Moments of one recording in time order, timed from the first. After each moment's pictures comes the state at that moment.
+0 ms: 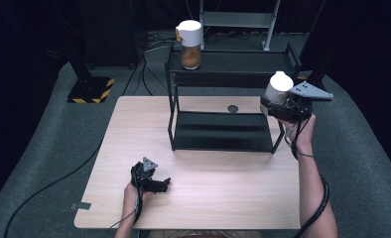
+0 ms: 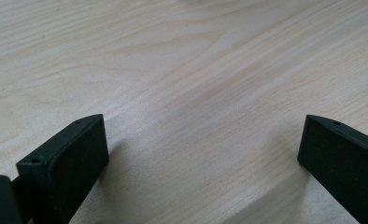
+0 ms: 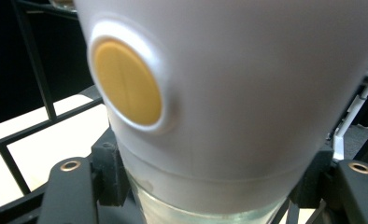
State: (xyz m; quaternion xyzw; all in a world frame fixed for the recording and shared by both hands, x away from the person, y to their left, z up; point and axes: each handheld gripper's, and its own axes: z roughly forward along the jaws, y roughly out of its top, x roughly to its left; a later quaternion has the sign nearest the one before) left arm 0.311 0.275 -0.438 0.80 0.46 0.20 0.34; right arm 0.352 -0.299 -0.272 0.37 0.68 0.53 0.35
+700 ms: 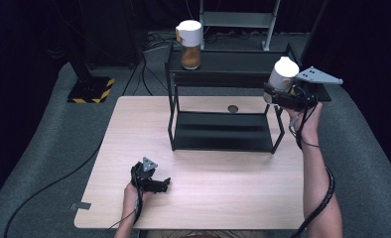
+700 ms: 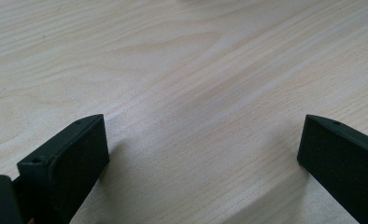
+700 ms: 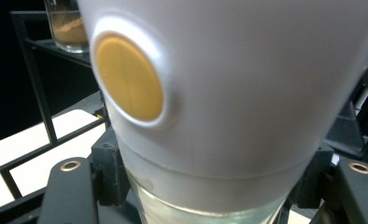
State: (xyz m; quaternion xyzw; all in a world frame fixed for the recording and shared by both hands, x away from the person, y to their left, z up) left arm 0.311 0.274 -0.438 0.80 0.46 0.20 0.34; right arm 0.355 -0.300 -0.235 0.36 0.68 0.53 0.35
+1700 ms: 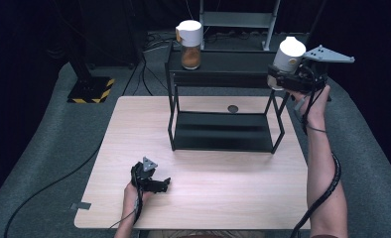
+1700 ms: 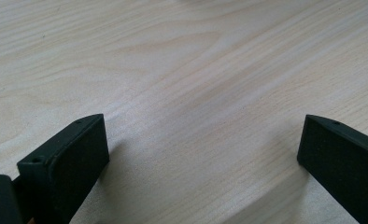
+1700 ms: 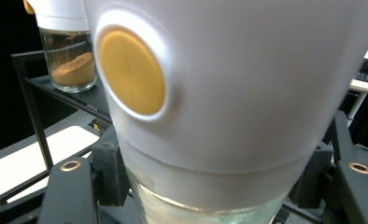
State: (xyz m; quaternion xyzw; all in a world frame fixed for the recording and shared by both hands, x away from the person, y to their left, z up) left arm 0.311 0.275 -0.438 0.80 0.46 0.20 0.34; right arm 0.363 -0.300 -0.192 0.36 0.67 0.54 0.36
